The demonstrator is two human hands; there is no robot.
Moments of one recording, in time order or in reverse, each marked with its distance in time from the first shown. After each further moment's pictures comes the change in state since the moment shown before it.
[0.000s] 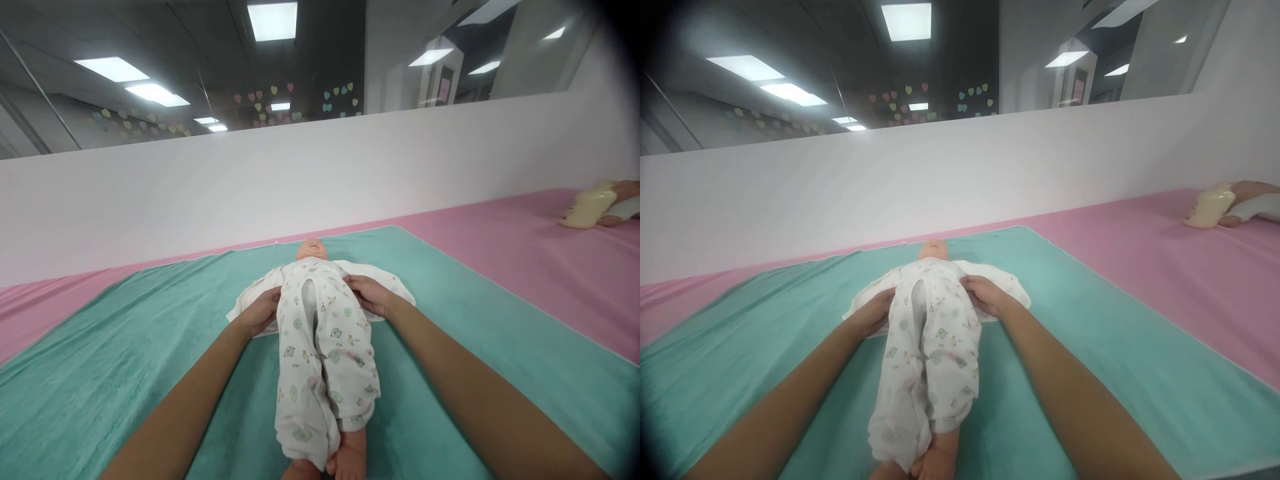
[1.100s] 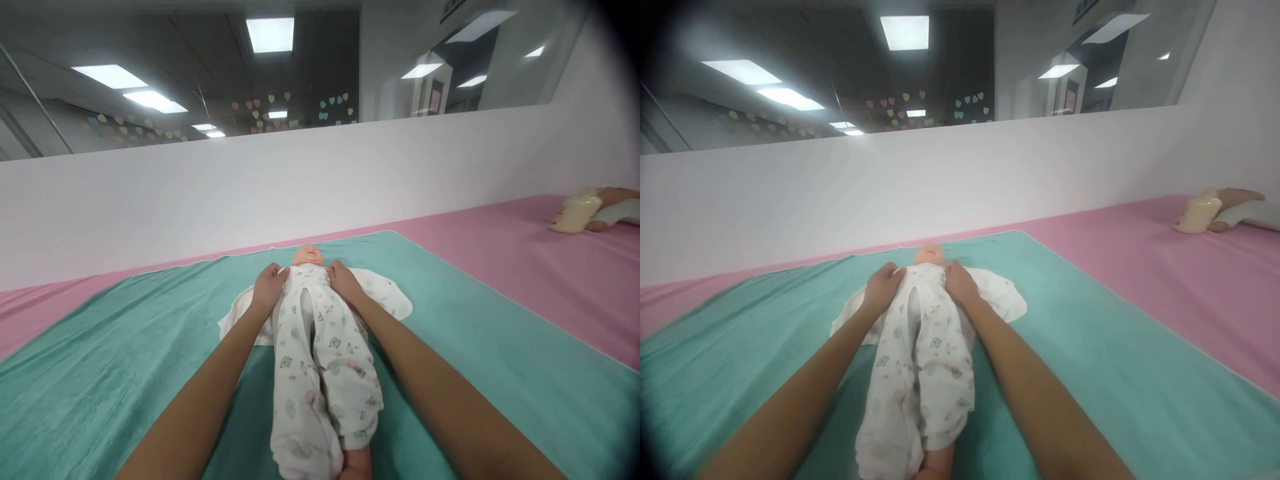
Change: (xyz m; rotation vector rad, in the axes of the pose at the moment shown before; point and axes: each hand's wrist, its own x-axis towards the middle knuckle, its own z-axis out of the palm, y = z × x) left_hand 0.046 0.024 0.007 0.641 0.729 0.070; right_hand 0.046 -0.017 0.028 -1.213 0.500 -0.321
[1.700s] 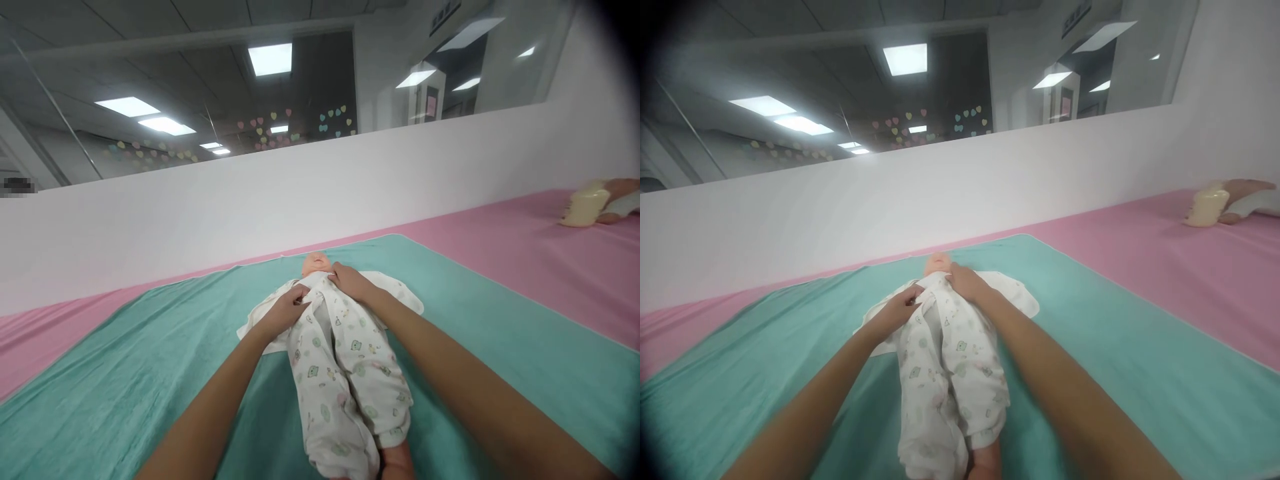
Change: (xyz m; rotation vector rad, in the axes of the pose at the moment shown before) left_hand -0.042 0.015 -0.031 -0.130 -0.499 0.231; right_hand 0.000 -0.027 -0.023 0.006 -0.125 -0.204
